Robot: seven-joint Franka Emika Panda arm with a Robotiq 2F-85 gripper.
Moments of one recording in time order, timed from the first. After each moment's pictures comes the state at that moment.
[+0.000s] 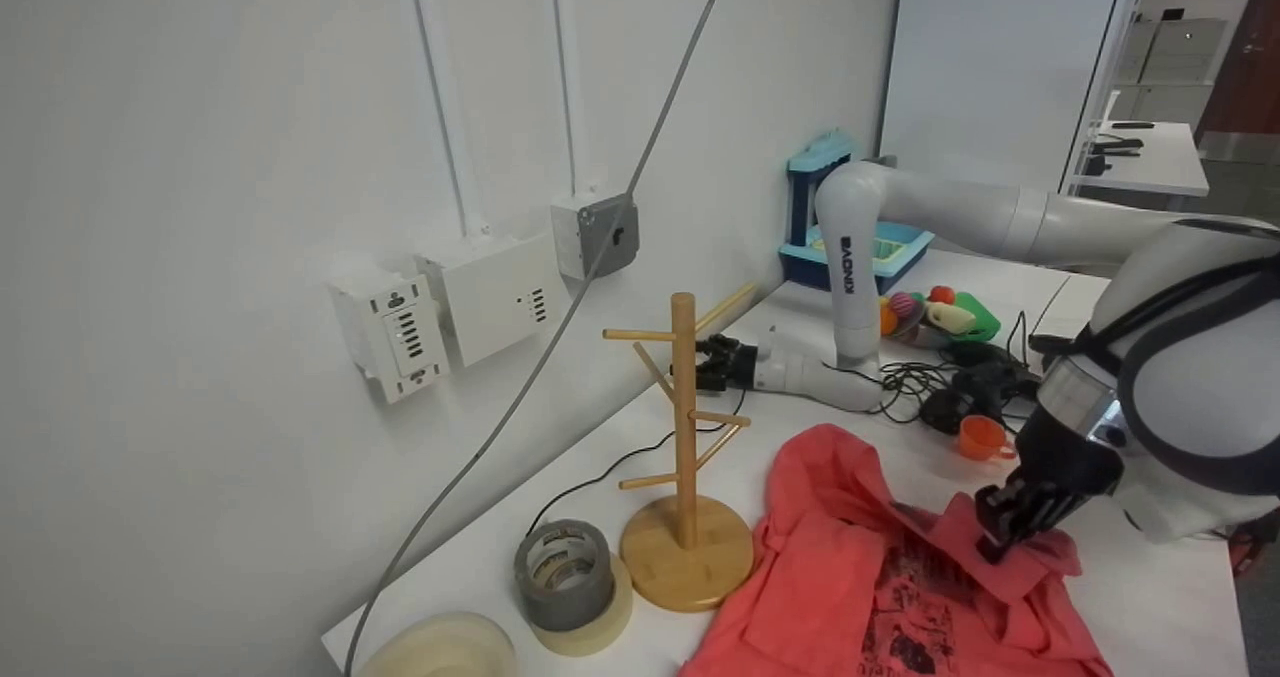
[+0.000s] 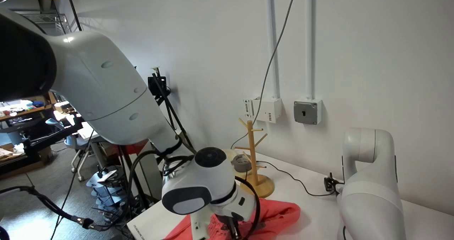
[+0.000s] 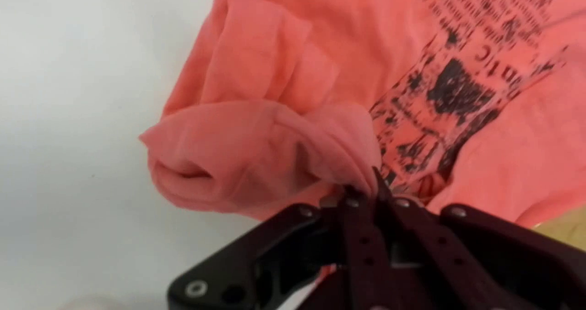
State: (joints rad) arm -0.36 0.44 0.32 -2.44 0.32 3.02 -0.04
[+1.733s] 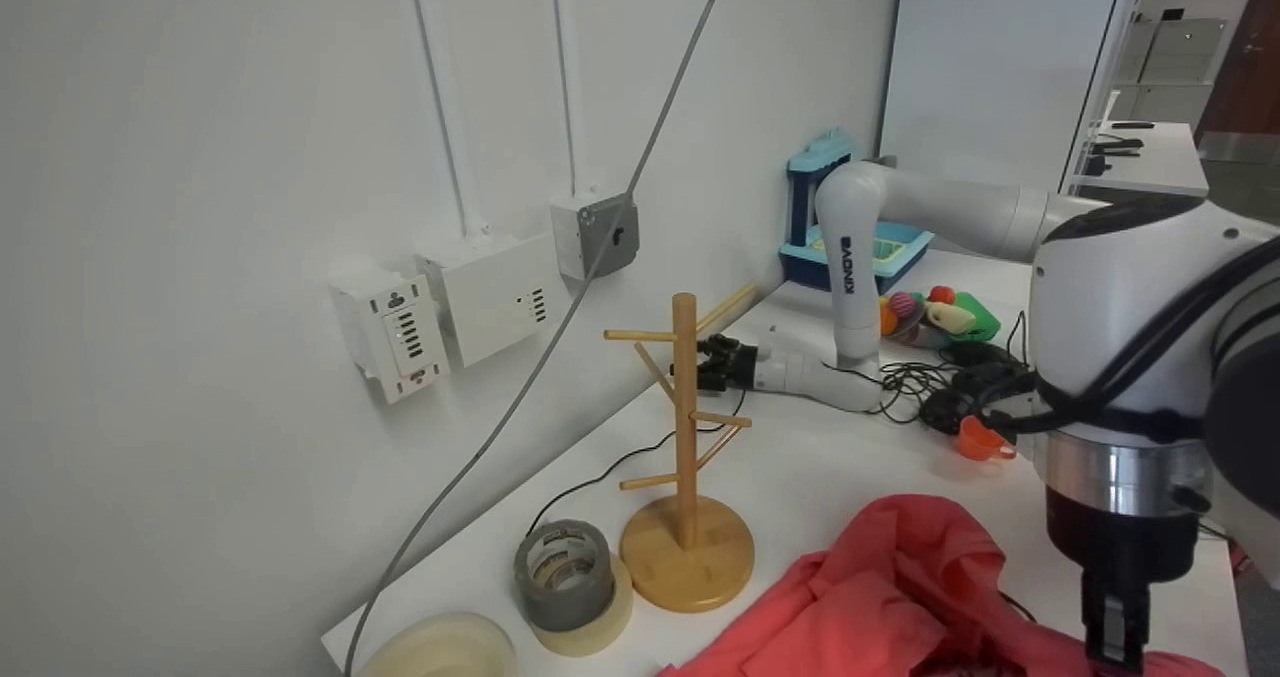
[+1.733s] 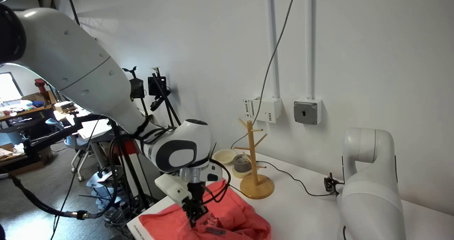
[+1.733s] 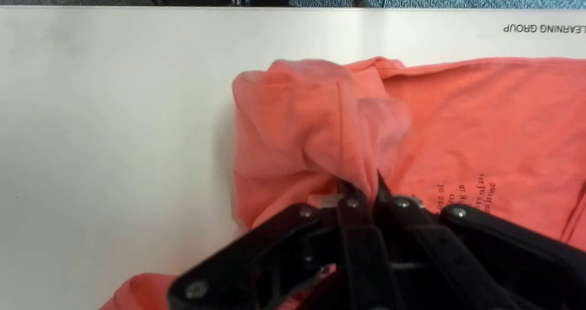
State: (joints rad) arm 0.03 0.25 0.14 -2.42 0.02 2.42 -0.06
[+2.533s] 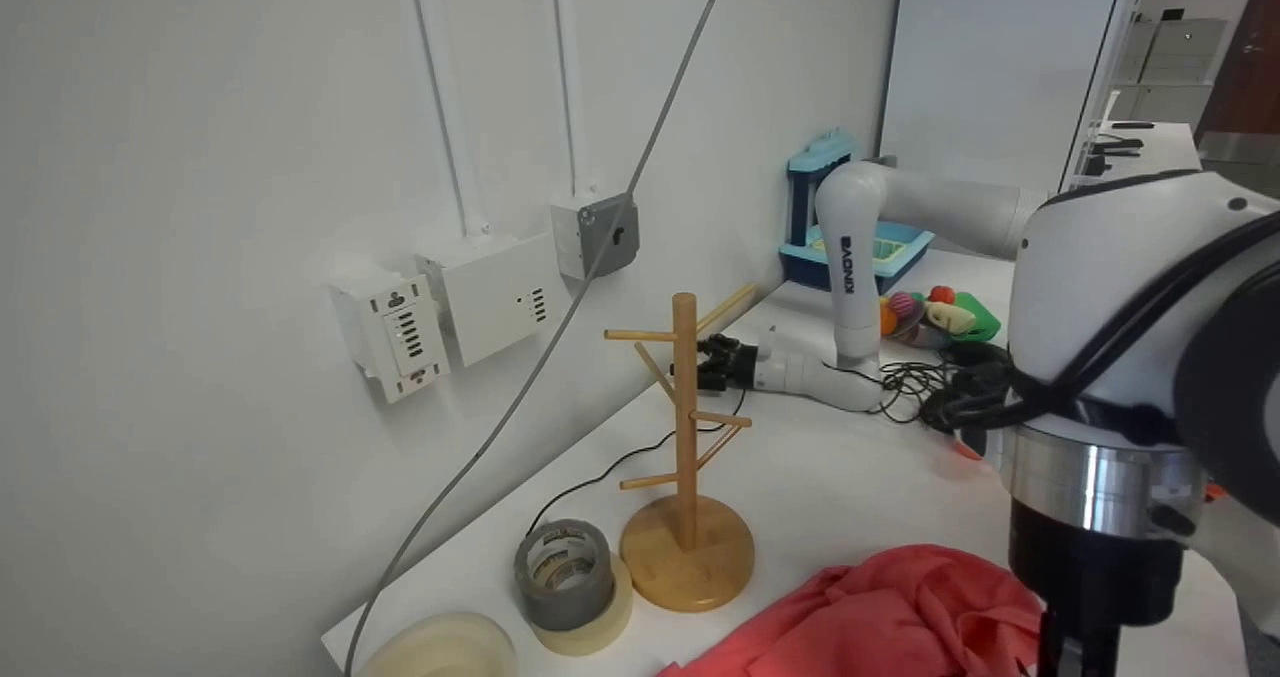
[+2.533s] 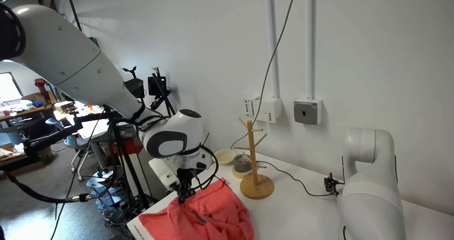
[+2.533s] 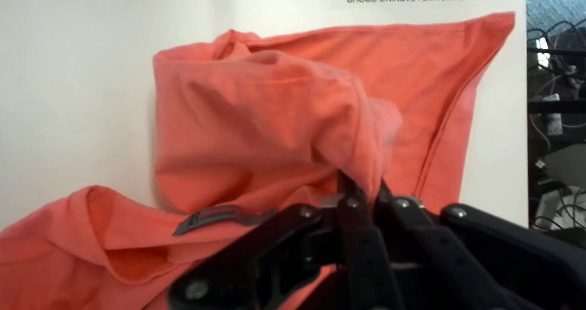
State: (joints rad) arm 0.08 0.23 0.22 -2.39 0.32 2.42 -0.09
